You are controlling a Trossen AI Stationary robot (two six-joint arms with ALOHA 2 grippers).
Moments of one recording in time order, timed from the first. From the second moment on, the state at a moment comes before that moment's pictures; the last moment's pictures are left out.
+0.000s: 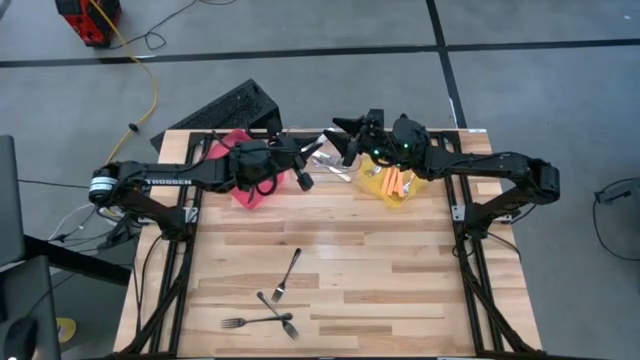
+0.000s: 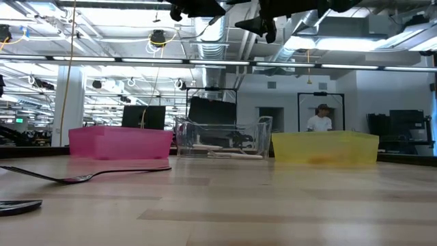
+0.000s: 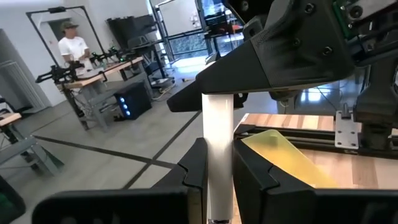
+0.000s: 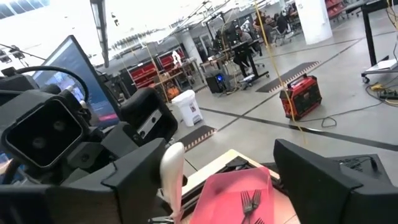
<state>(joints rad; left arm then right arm) 0.14 1.37 1.11 0.17 -0.43 0.20 -0.29 1.40 1.07 0.43 0.15 0.41</state>
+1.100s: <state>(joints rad) 0.13 1.35 1.12 0.11 -0.50 0.28 -0.31 1.40 1.07 0.31 0.13 0.47</state>
